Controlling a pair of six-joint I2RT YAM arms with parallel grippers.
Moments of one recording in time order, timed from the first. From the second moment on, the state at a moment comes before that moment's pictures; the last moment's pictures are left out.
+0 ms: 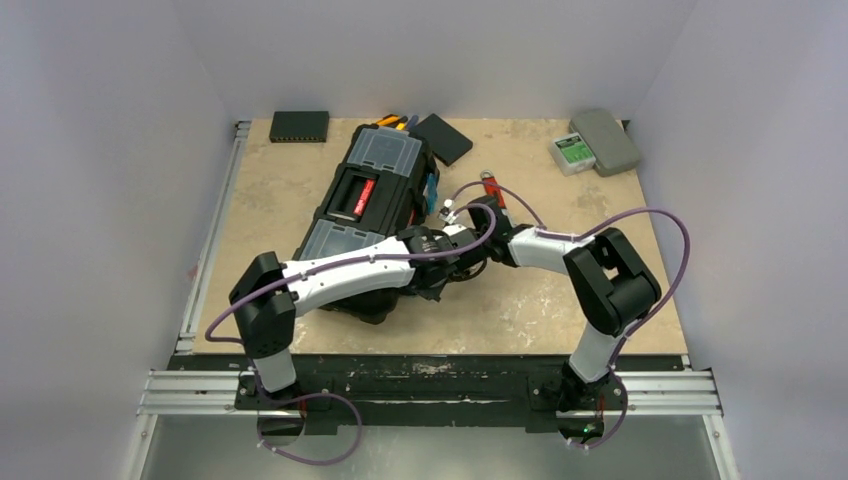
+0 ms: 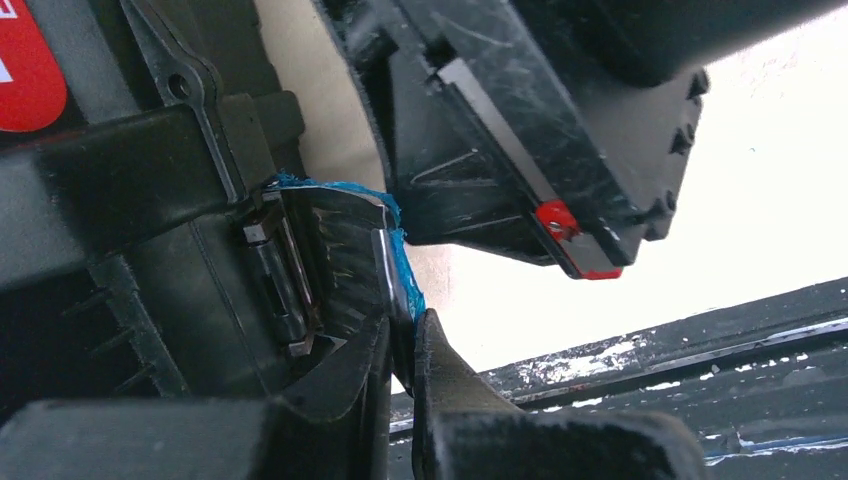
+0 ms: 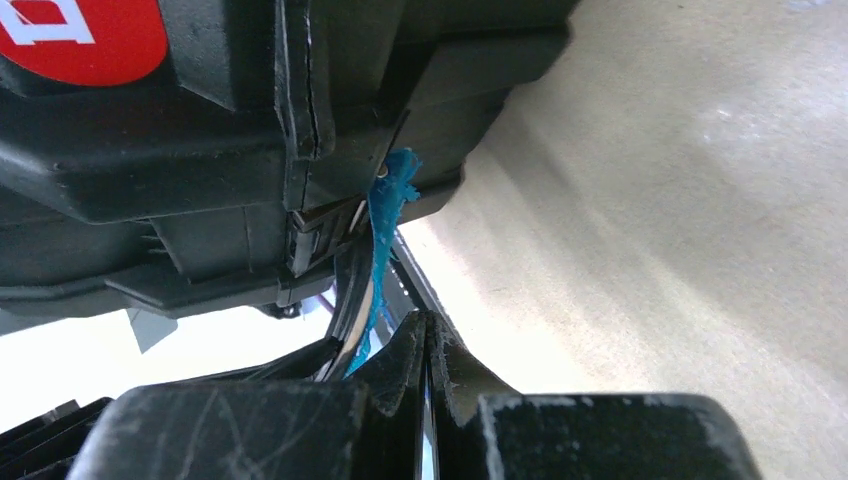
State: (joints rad) left arm -1.10 1.76 1.46 -1.04 -0.39 -0.53; right arm 0.56 1.77 0.91 0.01 -0.92 0.67
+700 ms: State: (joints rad) left arm -0.95 1.55 1.32 -0.95 -0.19 -0.54; right arm 0.56 1.43 0.58 0.17 -0.51 0.80
